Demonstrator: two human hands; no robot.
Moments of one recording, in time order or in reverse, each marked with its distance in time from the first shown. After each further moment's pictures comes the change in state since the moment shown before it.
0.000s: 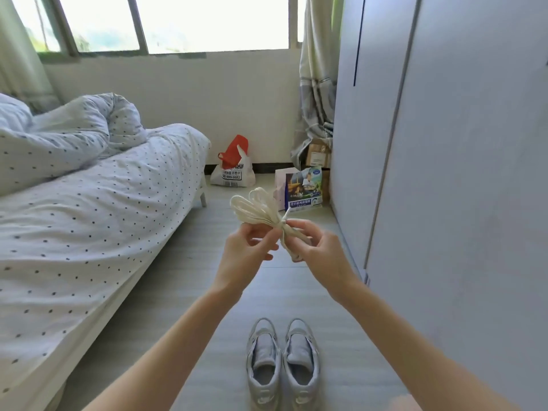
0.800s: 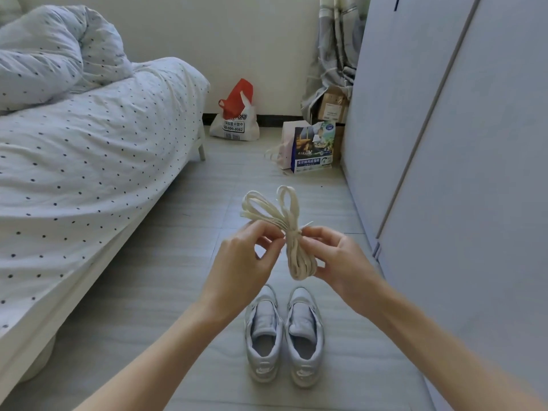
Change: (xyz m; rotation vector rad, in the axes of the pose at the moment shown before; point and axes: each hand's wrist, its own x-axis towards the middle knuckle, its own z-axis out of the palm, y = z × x) left_hand 0.003 -0.072 -0.012 0.520 -0.005 0.296; right_hand 0.016 0.079 0.000 0.323 -0.108 0.398
